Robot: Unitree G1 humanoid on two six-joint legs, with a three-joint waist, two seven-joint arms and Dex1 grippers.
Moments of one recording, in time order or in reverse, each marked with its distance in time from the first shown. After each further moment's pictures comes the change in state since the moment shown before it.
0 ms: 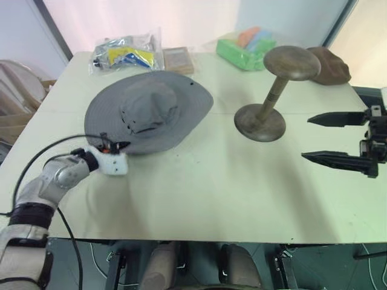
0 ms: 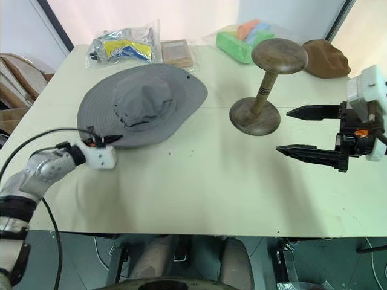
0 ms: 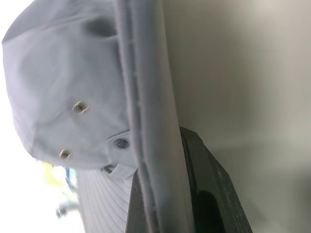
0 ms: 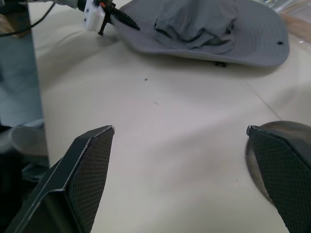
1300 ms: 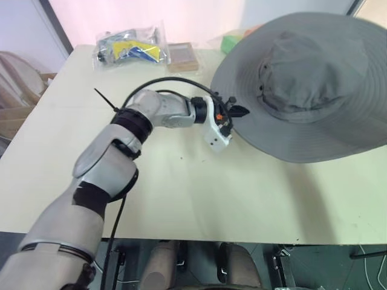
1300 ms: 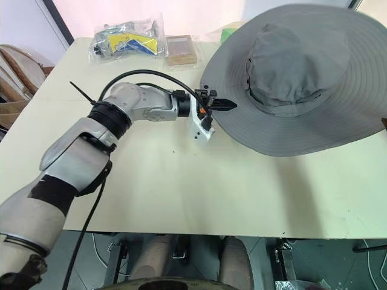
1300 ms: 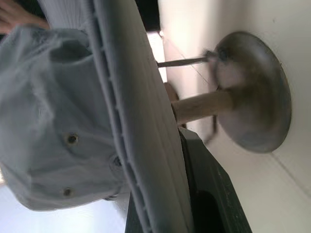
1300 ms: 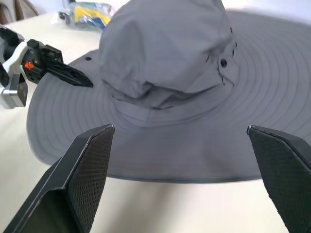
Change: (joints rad) left arm -0.916 -0.497 -0.625 0.523 0.603 -0.331 0.631; right arm 0.277 0.149 -0.713 0.014 -0.093 0.249 -0.100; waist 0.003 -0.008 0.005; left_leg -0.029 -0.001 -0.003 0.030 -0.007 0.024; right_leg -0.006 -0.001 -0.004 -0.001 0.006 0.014
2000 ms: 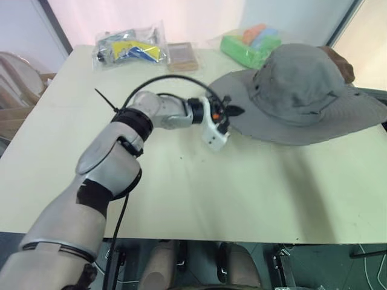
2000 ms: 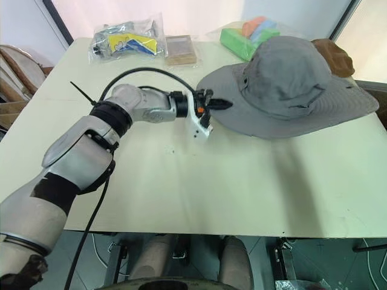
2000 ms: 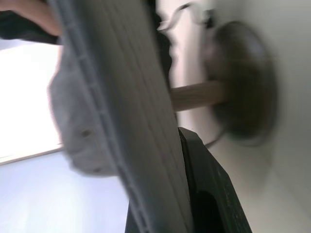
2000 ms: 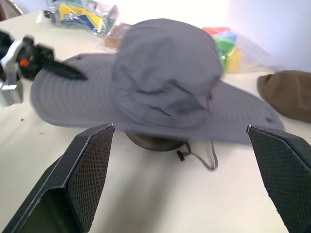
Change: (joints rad) left arm -0.005 0.018 -0.079 0.074 -0.020 -0.030 0.078; right arm 0.137 0.011 -0.105 -0.007 0.054 -0.004 -0.031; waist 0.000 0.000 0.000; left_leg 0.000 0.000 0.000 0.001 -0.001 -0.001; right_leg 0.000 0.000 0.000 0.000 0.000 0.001
